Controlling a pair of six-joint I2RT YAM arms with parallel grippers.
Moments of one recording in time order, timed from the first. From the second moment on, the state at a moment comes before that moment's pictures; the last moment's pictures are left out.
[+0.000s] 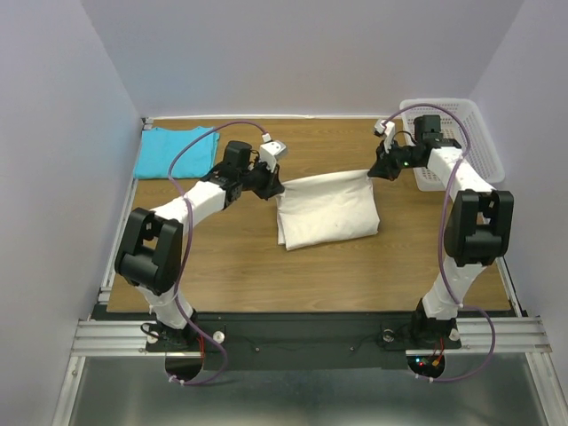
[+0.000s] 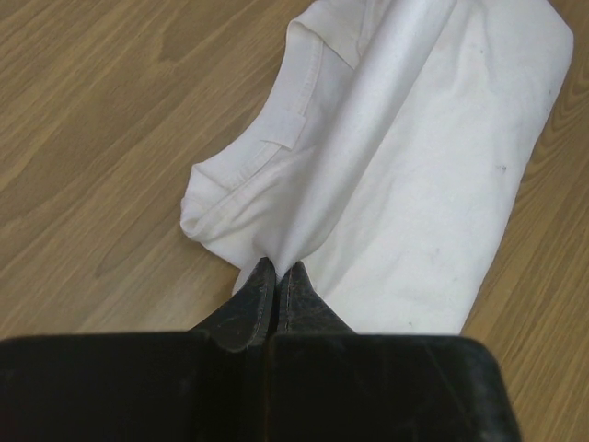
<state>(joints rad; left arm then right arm) -0.41 1.67 1.11 -0.05 0.52 0.11 -0.03 1.85 1.49 -0.64 -0.84 -0.76</state>
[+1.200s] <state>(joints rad) -0.39 1.85 1.26 -0.02 0.39 0.03 -0.02 1.99 1.56 -0.51 -0.74 -0.60</state>
